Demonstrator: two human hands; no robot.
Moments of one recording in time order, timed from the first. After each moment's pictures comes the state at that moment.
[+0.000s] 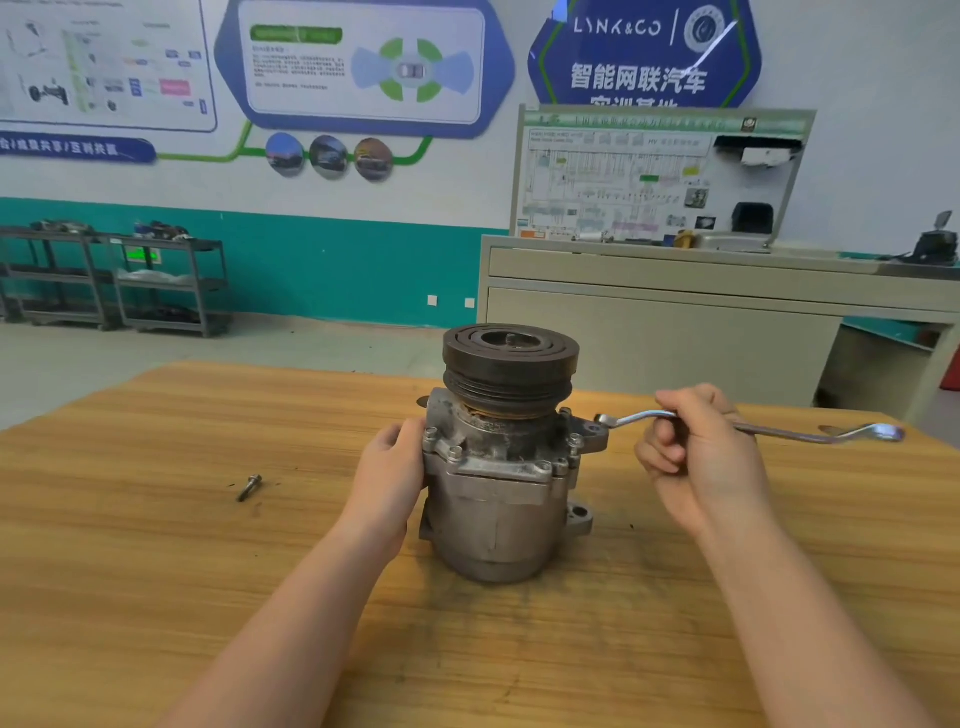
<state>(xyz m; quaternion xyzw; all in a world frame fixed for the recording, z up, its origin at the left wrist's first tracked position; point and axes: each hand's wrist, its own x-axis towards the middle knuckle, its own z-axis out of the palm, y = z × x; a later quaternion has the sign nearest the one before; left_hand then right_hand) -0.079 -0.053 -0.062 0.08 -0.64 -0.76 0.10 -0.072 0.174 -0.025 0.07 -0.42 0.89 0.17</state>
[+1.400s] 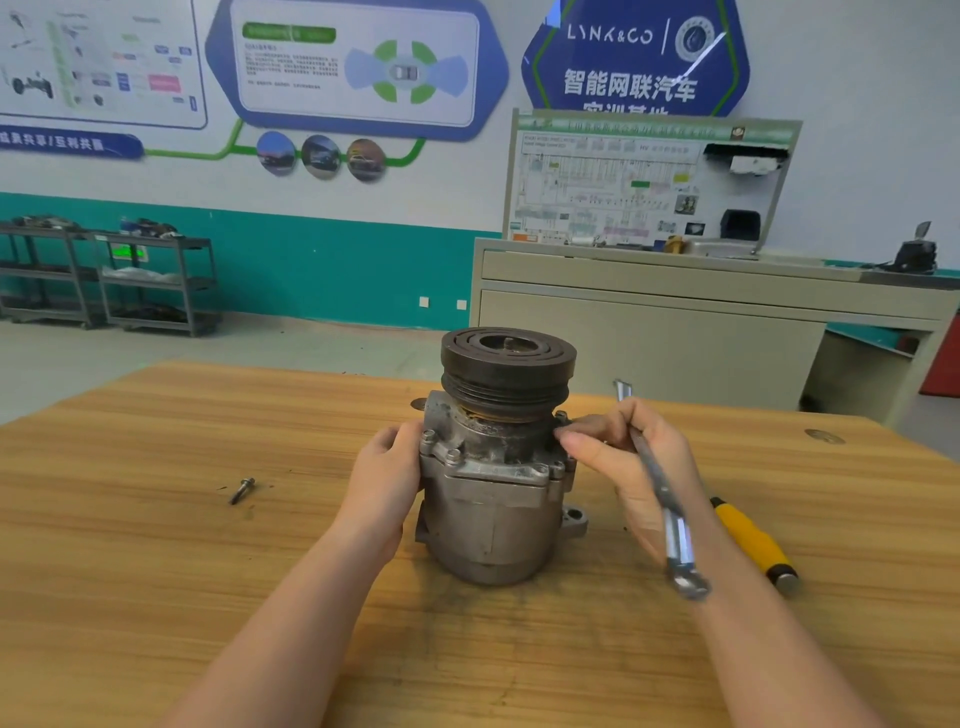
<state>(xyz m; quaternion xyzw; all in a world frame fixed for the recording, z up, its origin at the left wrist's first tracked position) -0.082 -0.055 -0.065 0.07 -0.63 -0.76 0.10 -0.061 0.151 -0.039 0.16 -0.68 0.68 0.19</state>
